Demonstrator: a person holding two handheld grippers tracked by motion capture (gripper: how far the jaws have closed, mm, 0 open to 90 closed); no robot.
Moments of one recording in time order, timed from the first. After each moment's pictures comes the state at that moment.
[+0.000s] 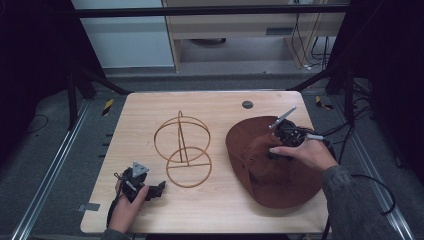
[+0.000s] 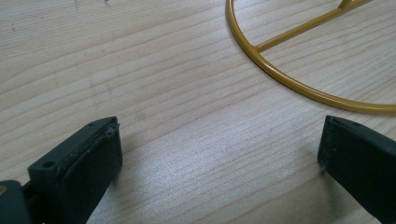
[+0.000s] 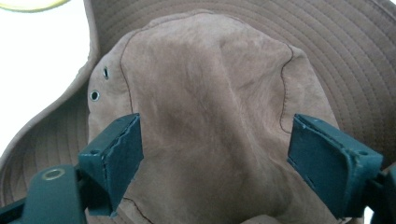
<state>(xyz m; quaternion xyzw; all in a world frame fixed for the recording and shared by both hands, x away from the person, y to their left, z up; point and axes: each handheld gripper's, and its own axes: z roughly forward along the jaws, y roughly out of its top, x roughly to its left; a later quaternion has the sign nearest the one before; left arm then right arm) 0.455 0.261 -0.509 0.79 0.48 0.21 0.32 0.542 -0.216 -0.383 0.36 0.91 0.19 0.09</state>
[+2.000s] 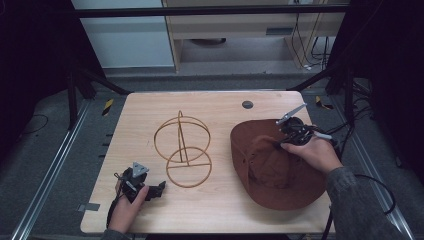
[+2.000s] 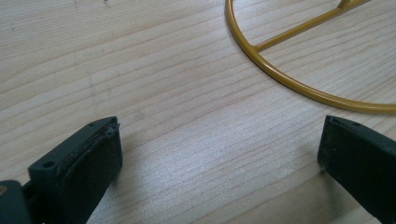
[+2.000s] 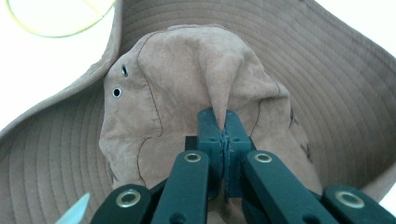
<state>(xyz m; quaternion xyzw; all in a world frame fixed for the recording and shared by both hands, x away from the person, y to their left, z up) 0.454 0.261 -0.509 0.79 0.48 0.21 0.32 0.538 -0.231 -0.366 0.37 0.89 0.24 0.08</state>
